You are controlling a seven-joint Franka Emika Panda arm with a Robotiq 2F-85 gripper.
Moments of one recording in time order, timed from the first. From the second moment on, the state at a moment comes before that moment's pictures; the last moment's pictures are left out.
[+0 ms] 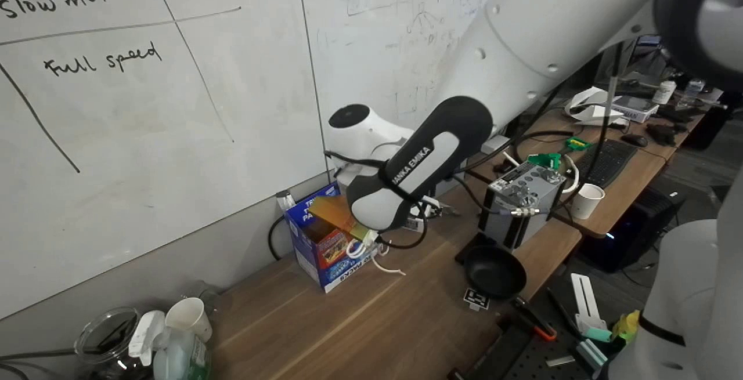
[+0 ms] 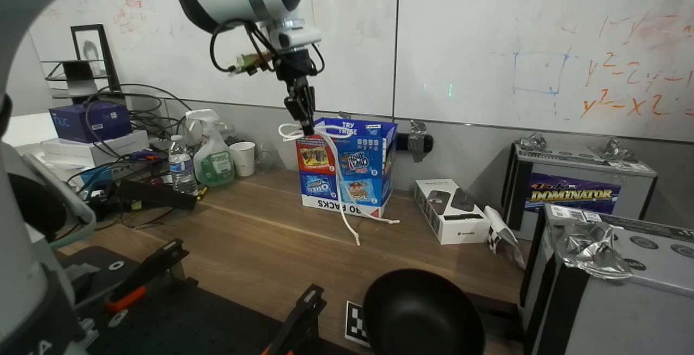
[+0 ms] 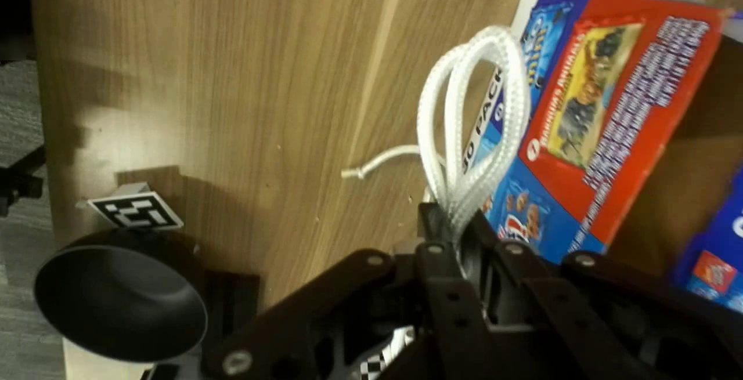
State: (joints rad) arm 0.47 0.16 -0.24 -2.33 -0.29 2.56 1.74
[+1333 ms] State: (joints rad) arm 0.18 0.30 0.03 -1.71 -0.33 2.20 1.61
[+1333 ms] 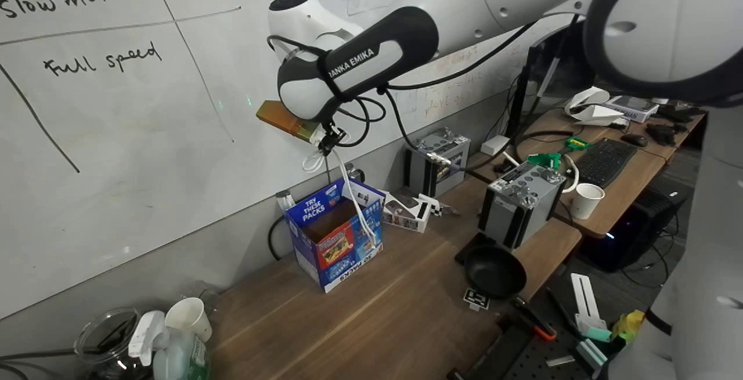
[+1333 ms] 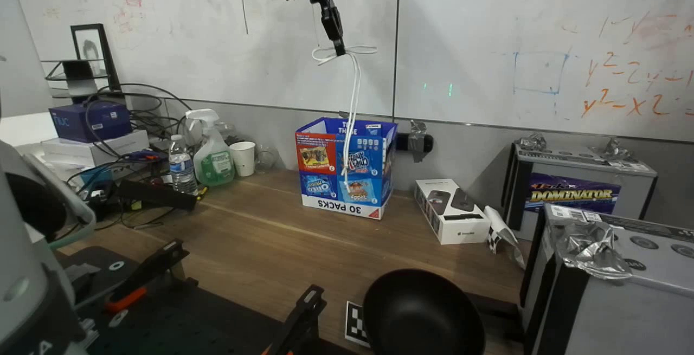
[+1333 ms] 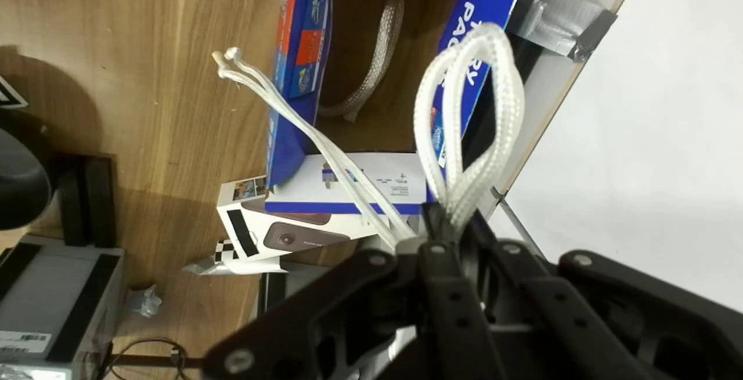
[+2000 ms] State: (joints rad) arm 0.17 0.58 0.02 -1.52 -0.14 2.16 1.45
